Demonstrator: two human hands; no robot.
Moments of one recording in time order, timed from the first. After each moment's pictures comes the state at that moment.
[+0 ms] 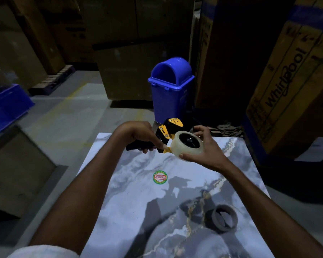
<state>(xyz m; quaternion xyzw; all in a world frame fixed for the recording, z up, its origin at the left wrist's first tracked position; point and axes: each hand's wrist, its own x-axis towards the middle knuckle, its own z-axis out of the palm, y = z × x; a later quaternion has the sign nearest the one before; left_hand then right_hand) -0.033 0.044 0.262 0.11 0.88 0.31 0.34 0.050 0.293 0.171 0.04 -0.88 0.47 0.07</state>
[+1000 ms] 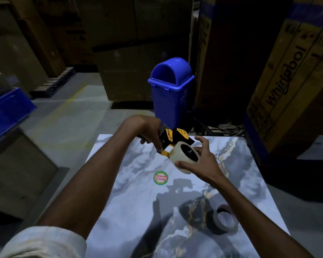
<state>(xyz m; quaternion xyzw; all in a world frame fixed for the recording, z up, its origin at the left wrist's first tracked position) -0.045 0.071 0.280 0.24 0.93 0.03 0.28 0.079 0.269 0.152 -0.04 -0.85 0.51 0.06</state>
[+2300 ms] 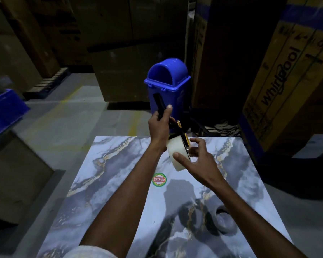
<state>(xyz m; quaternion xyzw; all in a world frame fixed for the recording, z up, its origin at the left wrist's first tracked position) -0.043 0.139 0.203 -0.03 0.60 0.79 -0.06 0.090 0.257 0.171 -0.04 -0.85 0.51 0.09</state>
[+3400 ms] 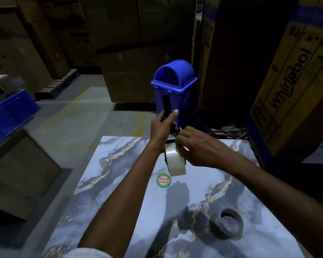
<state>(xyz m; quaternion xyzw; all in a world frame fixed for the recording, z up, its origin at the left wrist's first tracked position) -0.038 0.115 0.209 0.02 0.66 0.75 -0.01 0.046 0.259 0.237 0.36 -0.91 0.08 0.17</state>
